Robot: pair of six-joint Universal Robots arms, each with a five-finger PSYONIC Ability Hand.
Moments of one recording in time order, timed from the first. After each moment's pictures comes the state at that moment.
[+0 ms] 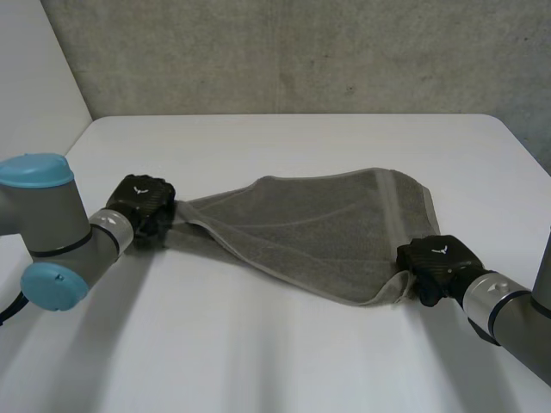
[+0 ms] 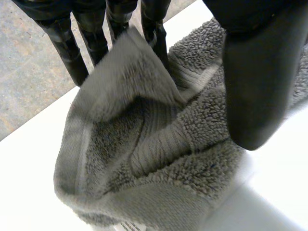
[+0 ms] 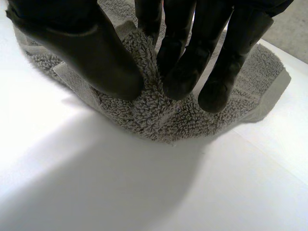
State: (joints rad) left arm 4.50 -2.25 -1.38 3.30 -1.39 3.55; right arm 1.74 -1.22 1.87 -0.12 1.25 2.72; left_hand 0.44 0.44 0.44 0.44 0.27; right_hand 1.32 1.29 1.34 1.34 1.15
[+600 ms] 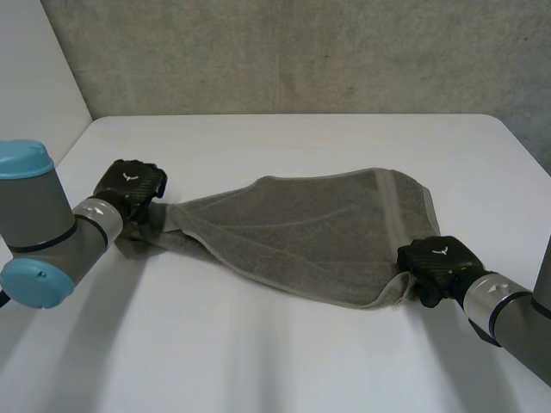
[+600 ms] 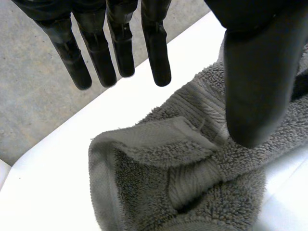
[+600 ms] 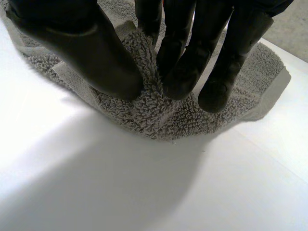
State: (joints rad) left arm 4.51 -2.14 -1.43 3.30 -1.39 3.55; right arm 1.73 -1.22 1.87 -0.12 1.25 2.71; left_hand 0.45 0.46 0.46 0.46 0.28; right_hand 1.32 1.30 1.34 1.34 1.15
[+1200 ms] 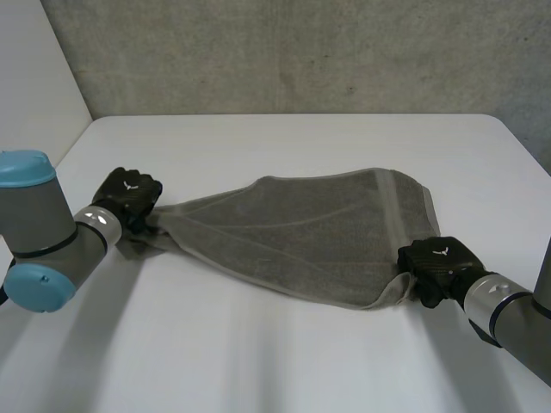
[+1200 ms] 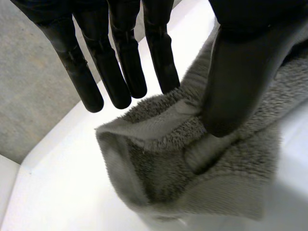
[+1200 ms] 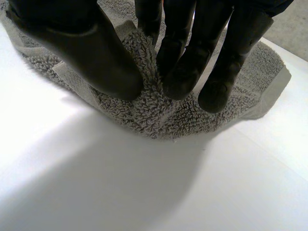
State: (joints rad) left arm 4.53 -2.18 -1.44 3.32 -1.38 3.70; right arm 1.73 -1.22 1.87 -0.12 1.25 2.71; left_hand 0.84 0.85 0.85 0.84 0.67; right_hand 1.32 1.30 1.34 1.34 1.15
